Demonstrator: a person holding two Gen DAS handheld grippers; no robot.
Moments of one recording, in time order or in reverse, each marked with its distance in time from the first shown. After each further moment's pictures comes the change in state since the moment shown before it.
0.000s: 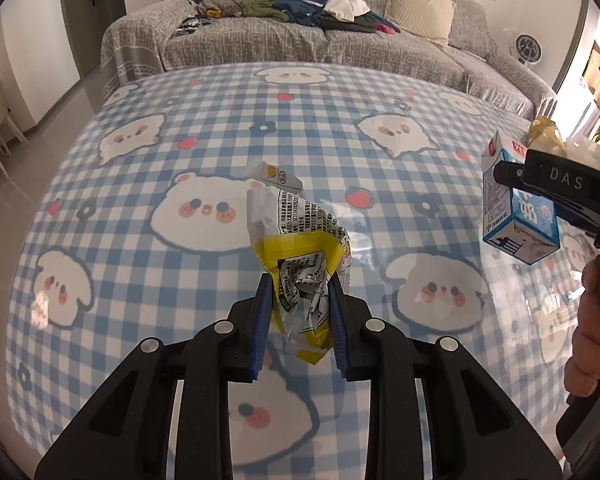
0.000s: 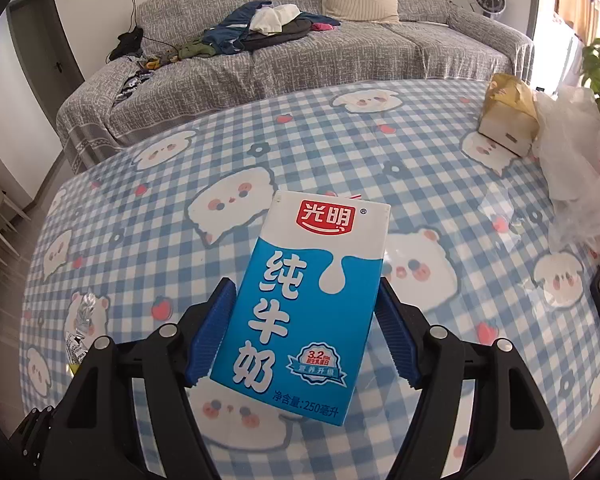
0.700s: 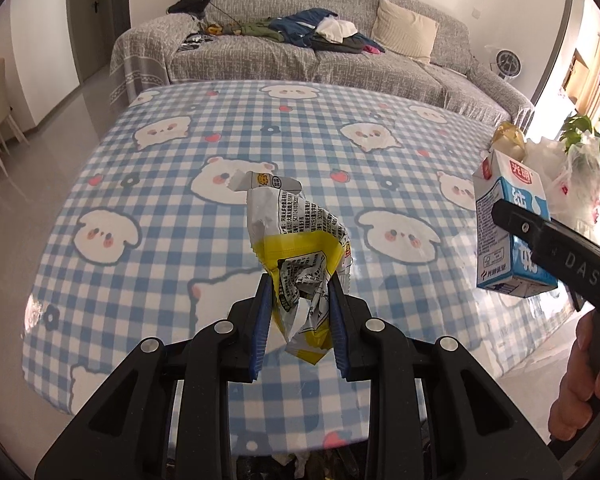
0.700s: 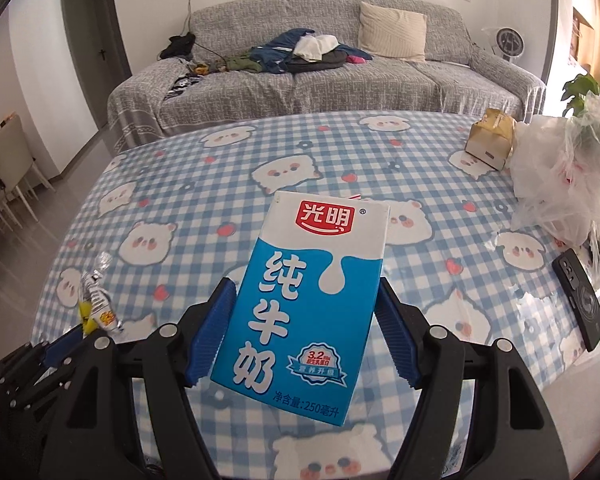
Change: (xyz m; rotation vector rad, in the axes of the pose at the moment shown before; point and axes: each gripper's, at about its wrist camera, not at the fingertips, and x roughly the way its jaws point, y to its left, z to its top) left arm -0.086 0.013 -0.061 -0.006 -0.068 -0.055; right arm -0.115 0.018 -0.092 -0.154 -0.114 0.050
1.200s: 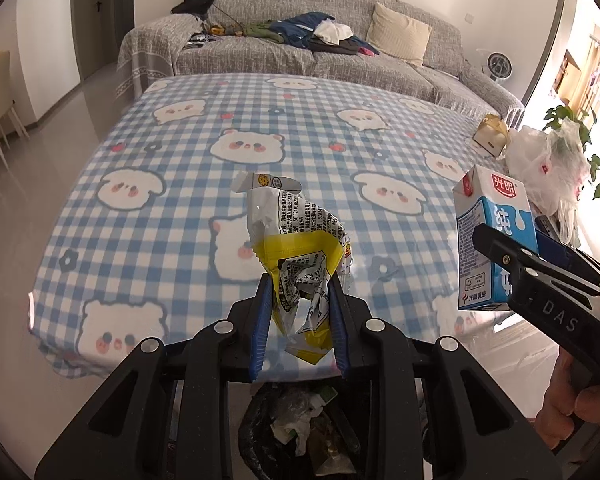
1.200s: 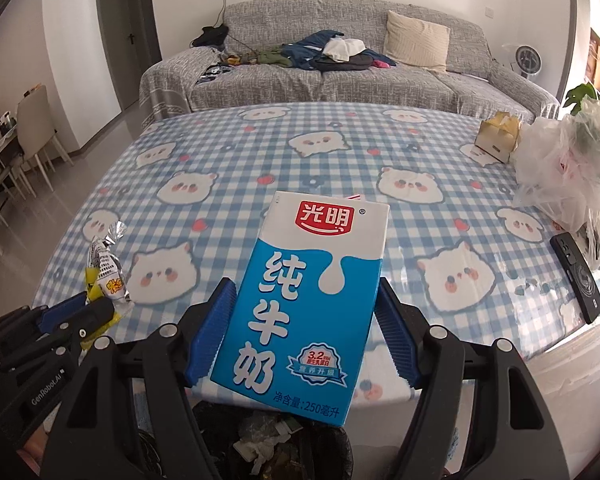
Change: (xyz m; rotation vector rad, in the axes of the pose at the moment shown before) left arm -0.042 0.014 -0.061 -0.007 -0.011 -0.020; right arm -0.038 0.025 -0.071 -0.091 -0.005 0.037
